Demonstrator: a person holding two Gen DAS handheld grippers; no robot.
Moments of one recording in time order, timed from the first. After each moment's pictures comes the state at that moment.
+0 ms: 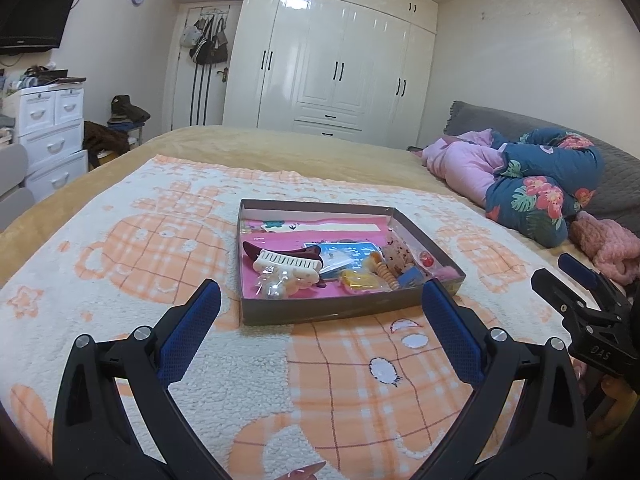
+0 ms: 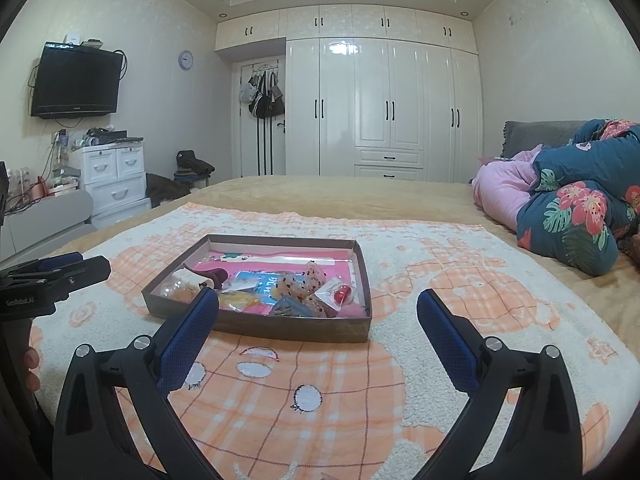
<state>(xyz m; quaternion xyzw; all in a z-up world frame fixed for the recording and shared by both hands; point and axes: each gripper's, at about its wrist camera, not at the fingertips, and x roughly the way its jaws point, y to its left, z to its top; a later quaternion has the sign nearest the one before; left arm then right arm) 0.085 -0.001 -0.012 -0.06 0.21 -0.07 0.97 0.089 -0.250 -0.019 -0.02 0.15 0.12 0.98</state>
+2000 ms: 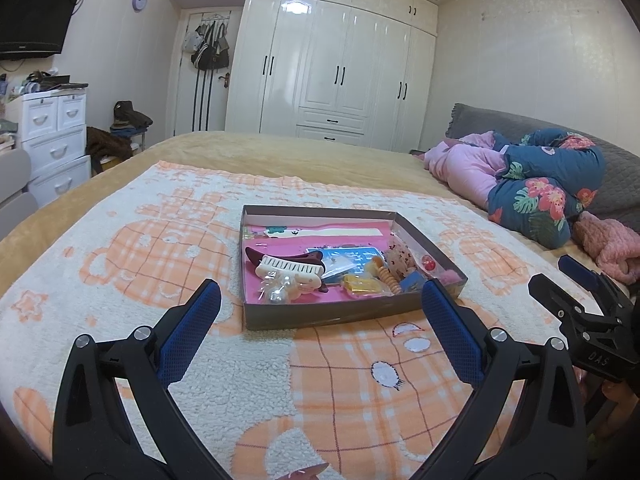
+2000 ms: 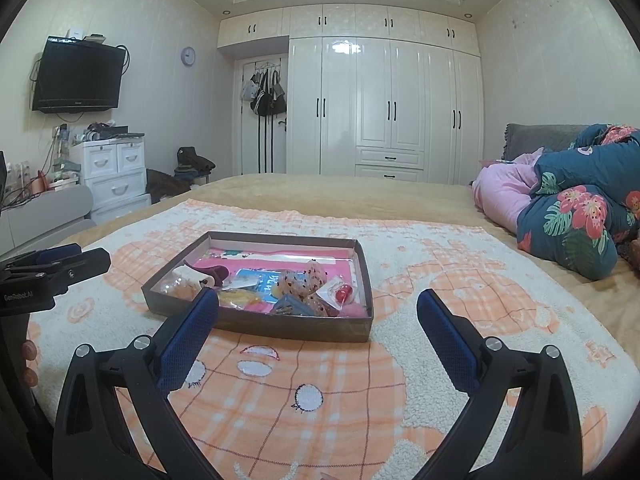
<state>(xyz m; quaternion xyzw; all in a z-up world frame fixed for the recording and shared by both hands) 0.086 -0.003 -0.005 -0.06 0.20 -0.06 0.98 0.089 -0.246 -0.020 -0.03 0.15 0.12 0.98</state>
